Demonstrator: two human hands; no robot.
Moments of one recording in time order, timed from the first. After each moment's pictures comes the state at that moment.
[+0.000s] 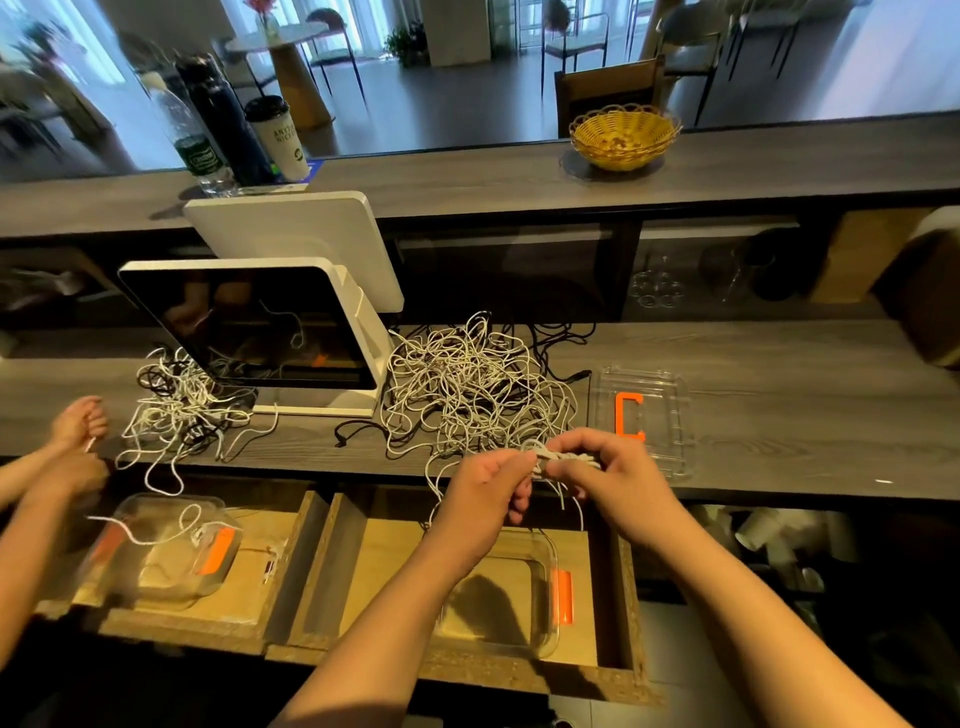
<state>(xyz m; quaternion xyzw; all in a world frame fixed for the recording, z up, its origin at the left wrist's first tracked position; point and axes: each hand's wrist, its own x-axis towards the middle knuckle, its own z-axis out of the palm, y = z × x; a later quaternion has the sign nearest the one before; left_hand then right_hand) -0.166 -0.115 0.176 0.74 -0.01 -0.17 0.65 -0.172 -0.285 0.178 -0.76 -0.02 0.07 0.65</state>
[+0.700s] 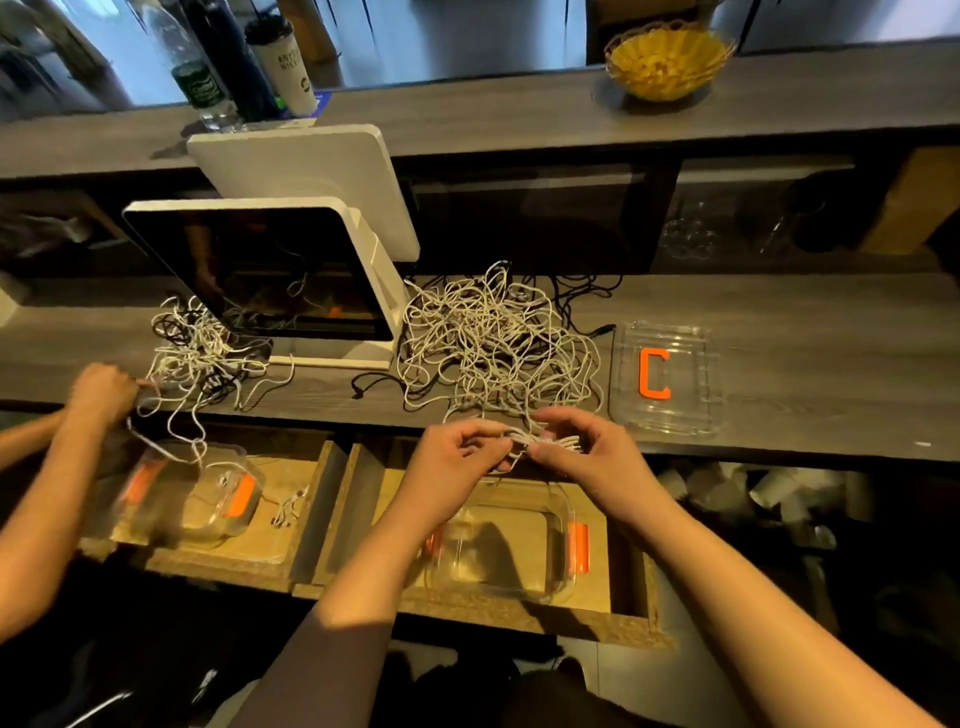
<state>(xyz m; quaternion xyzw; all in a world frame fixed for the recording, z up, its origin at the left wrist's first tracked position) -0.157 -0.065 0.157 0.78 0.02 -0.13 0.61 -0.168 -0.259 0.149 -0.76 0.00 0.10 0.65</state>
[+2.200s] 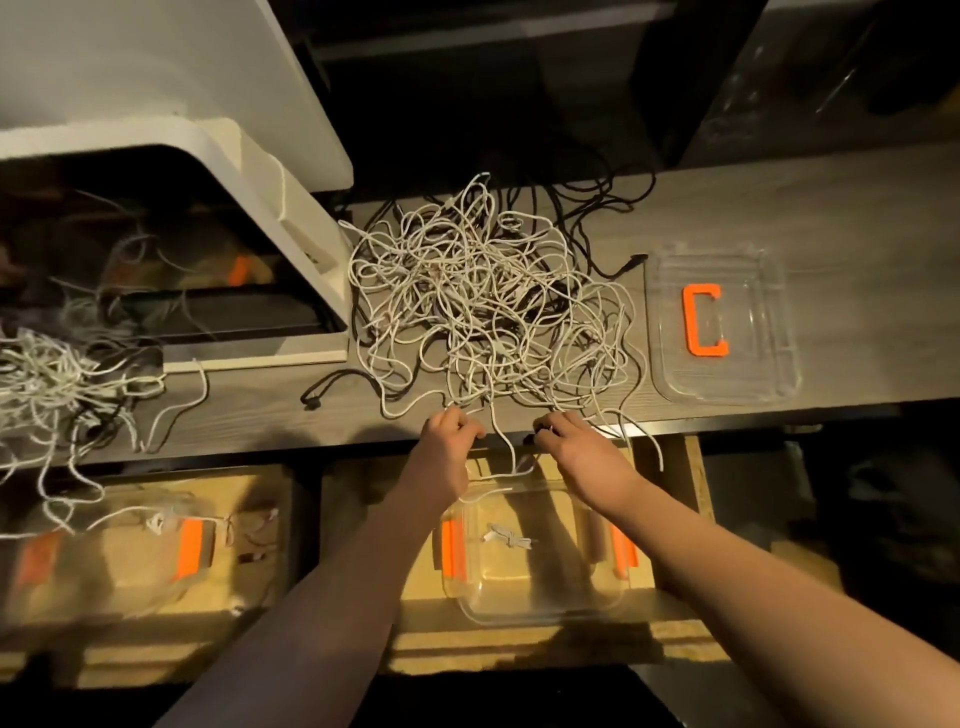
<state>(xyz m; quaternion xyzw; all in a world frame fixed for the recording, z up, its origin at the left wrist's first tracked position) -0.025 0.019 -0.063 0.93 -0.20 -0.20 0.22 -0.068 -0.207 -0.071 -0.96 -0.17 0.17 0.15</state>
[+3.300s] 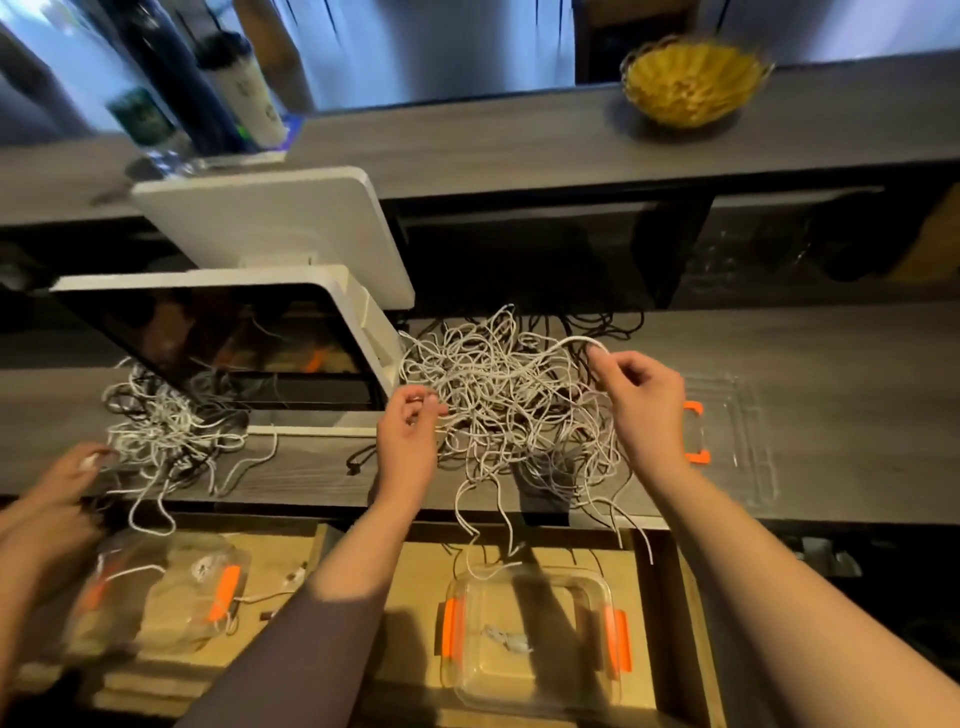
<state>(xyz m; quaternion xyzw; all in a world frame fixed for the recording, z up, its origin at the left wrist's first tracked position) 0.015 -0.004 0.088 0.77 0.13 0.04 0.62 0.004 -0.234 0.115 -0.73 0.16 -0.15 0.65</state>
